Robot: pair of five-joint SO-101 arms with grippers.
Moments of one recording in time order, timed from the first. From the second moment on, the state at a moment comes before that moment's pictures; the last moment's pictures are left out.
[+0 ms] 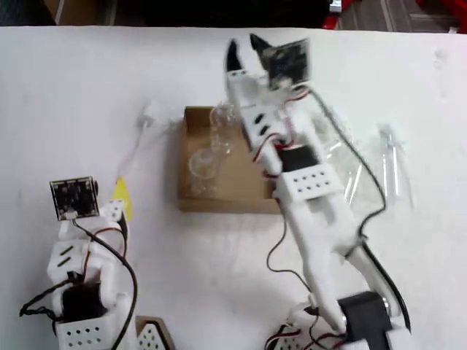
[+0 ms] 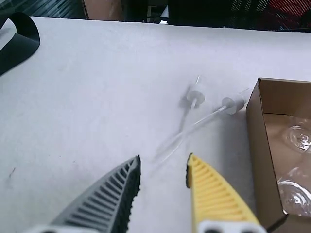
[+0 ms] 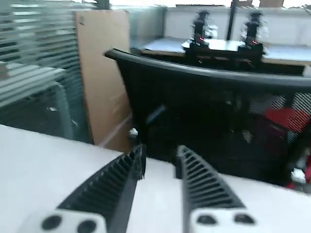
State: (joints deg) left arm -16.0 -103.7 90.9 49.6 1.0; right arm -19.6 -16.8 27.3 1.8 2.1
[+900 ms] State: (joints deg) left arm -16.0 -103.7 90.9 49.6 1.0; right arm -16.9 21.9 6.8 42.0 -6.1
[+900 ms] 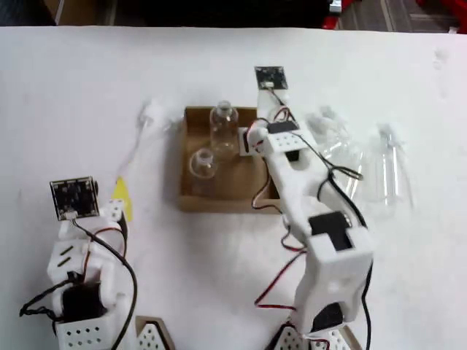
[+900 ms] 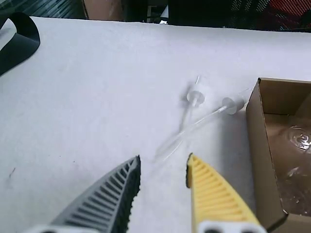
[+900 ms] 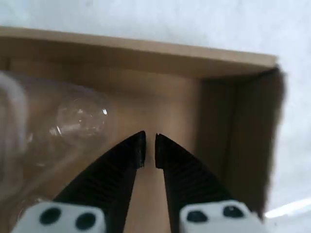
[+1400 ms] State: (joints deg) left arm -16.0 -103.7 90.9 49.6 1.0; right arm -20.8 27.5 1.8 42.0 -6.1
